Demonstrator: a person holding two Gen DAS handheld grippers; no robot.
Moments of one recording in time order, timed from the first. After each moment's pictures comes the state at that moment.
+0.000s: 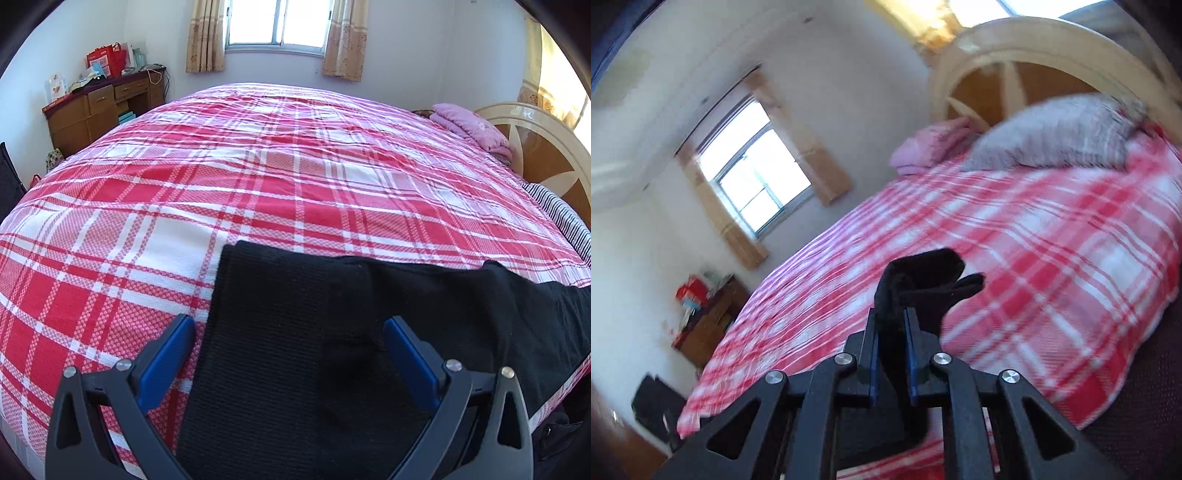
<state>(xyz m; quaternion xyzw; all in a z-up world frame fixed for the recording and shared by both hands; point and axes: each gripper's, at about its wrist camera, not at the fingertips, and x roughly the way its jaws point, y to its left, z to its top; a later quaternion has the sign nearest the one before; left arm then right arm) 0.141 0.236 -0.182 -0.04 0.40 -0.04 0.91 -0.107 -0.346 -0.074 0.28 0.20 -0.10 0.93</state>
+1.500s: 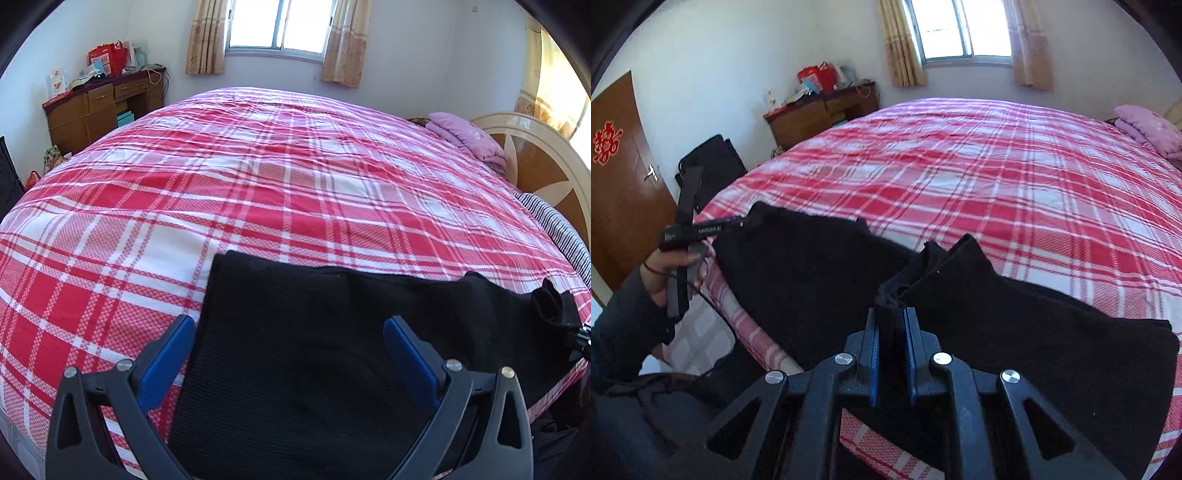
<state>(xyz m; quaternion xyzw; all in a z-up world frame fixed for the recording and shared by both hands) 0.135 0.230 -0.172 -0.06 0.40 -0.05 0.92 0.056 -0.018 -0.164 0.02 0.42 0.20 0.89</state>
